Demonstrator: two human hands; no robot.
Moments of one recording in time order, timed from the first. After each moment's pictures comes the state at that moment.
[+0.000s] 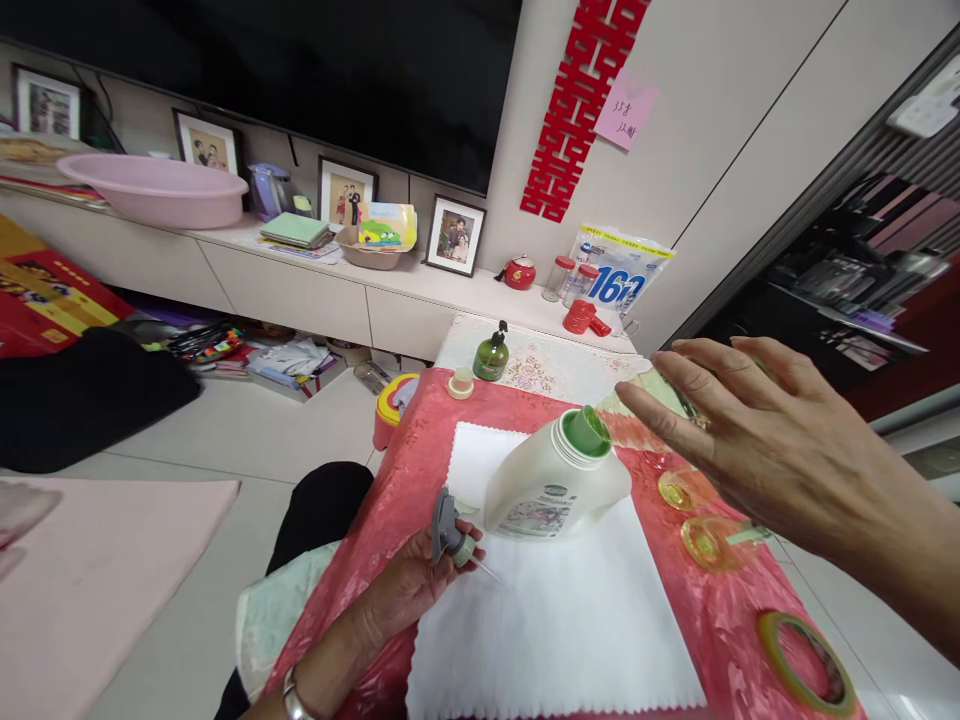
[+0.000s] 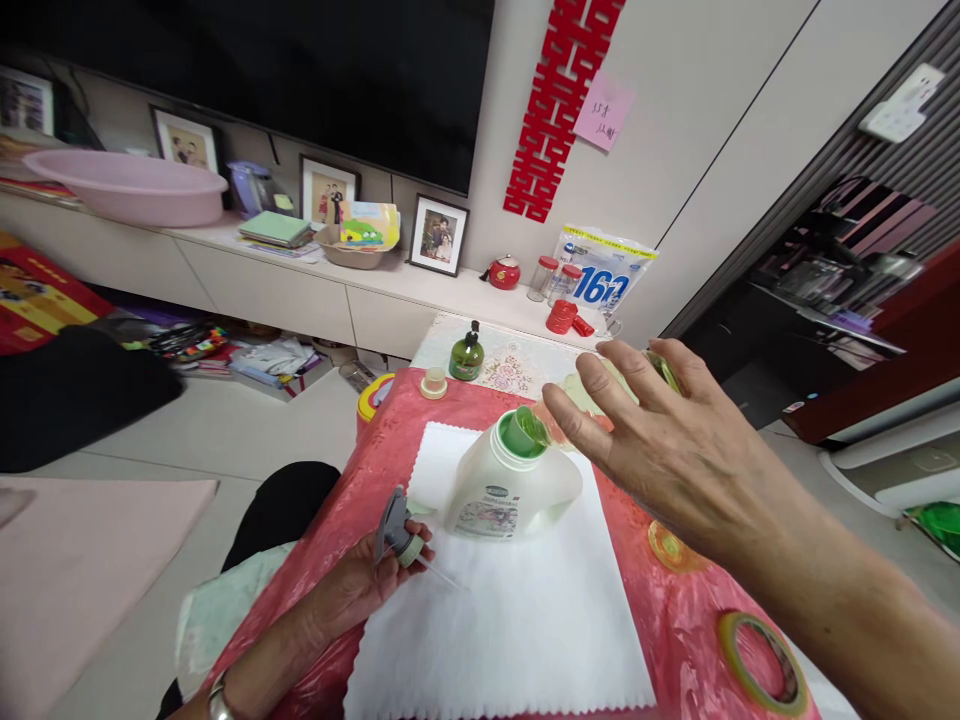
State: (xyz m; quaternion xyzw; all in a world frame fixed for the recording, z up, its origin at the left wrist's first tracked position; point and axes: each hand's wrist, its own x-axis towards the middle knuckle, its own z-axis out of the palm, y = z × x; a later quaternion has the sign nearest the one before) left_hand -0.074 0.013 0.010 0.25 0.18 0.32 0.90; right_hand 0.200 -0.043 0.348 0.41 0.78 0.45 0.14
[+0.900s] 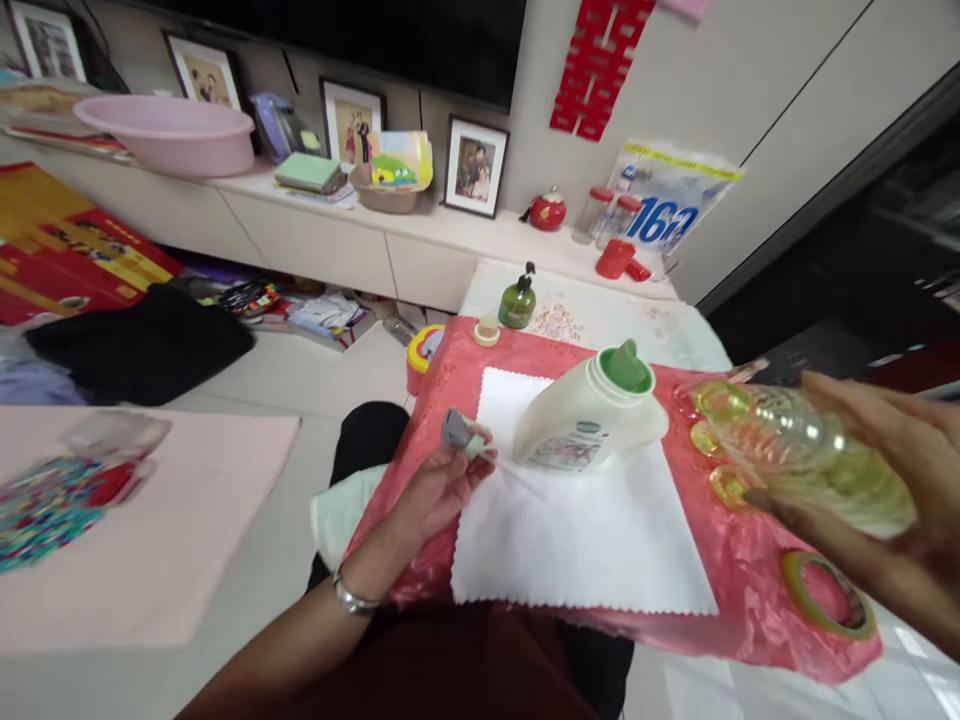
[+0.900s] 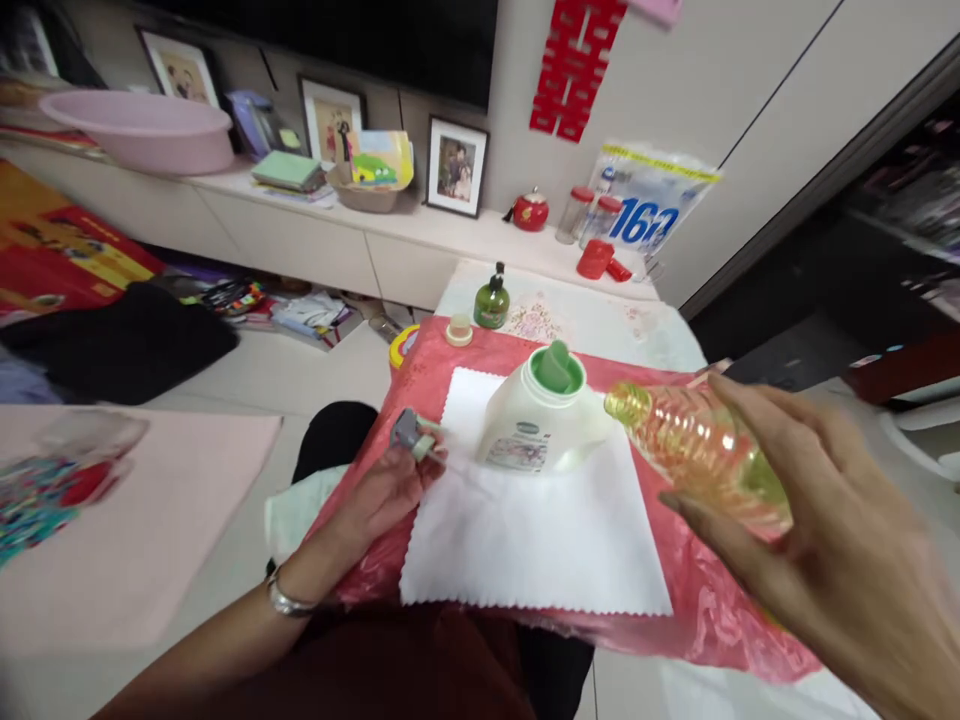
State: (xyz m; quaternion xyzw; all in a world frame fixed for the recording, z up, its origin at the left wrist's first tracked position) left_hand -0.081 0.016 0.050 0.19 0.17 0.42 0.87; right_hand 0.225 -0.132 0.291 0.66 0.71 0.23 -0.10
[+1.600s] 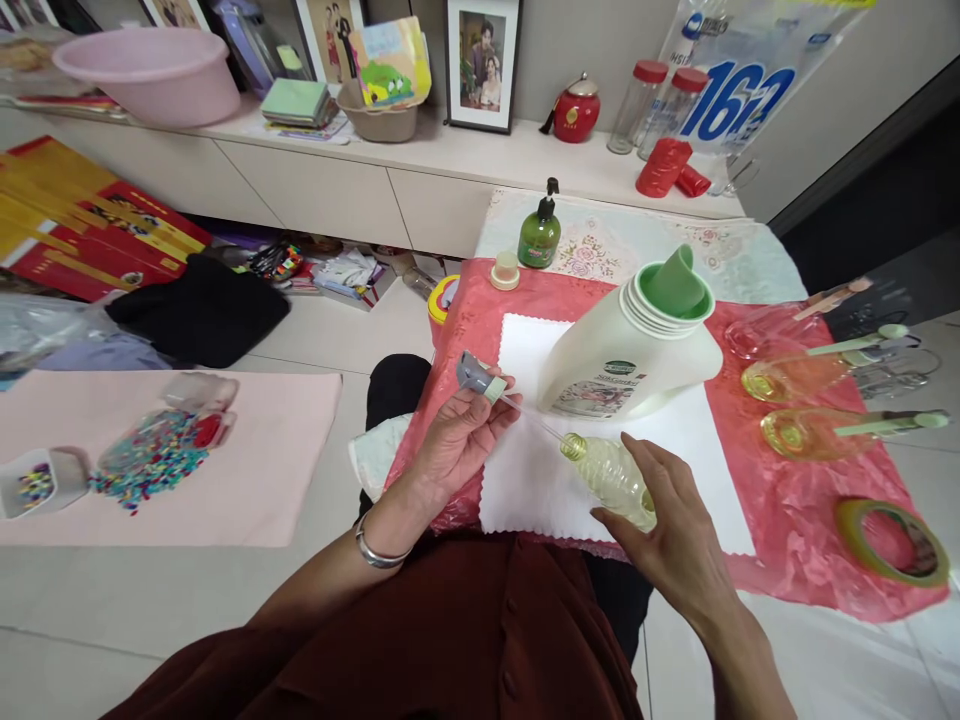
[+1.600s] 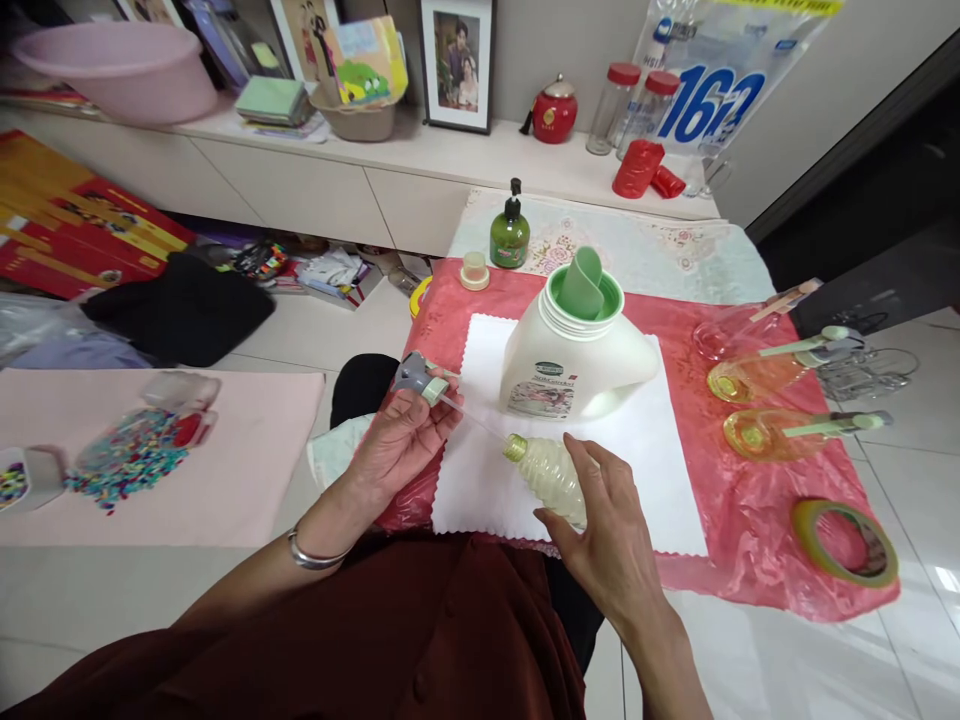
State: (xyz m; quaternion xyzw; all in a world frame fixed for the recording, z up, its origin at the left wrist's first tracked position) left_hand -0.080 0.003 0.089 0.20 0.21 0.44 0.85; right_hand 0.142 -0.160 0.119 0.69 0.69 -0.04 -0.21
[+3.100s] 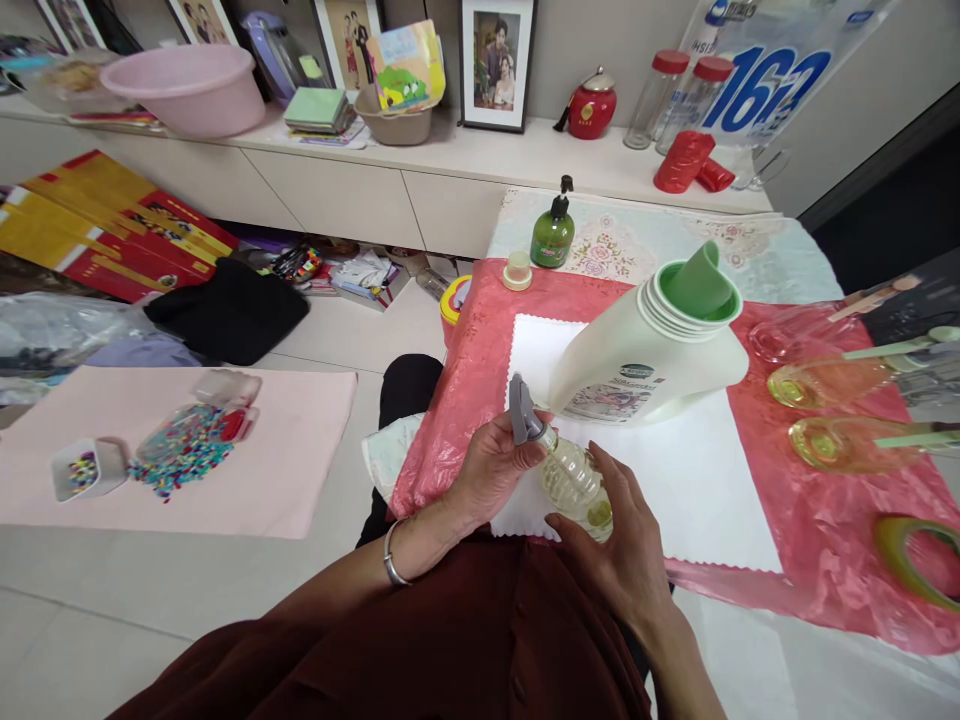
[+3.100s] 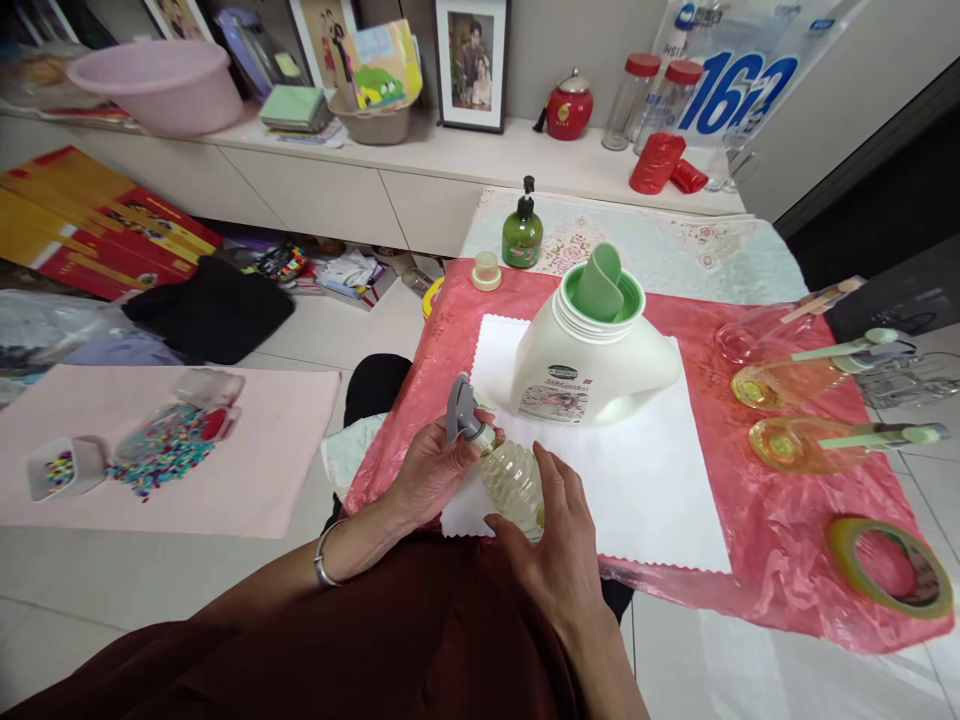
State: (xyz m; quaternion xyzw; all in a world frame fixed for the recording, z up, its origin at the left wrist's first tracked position) left_hand -0.060 -0.030 0.082 0.29 0.30 0.40 0.82; right_hand 0.090 -0.151 0.080 0.70 0.62 -0.14 -0.34
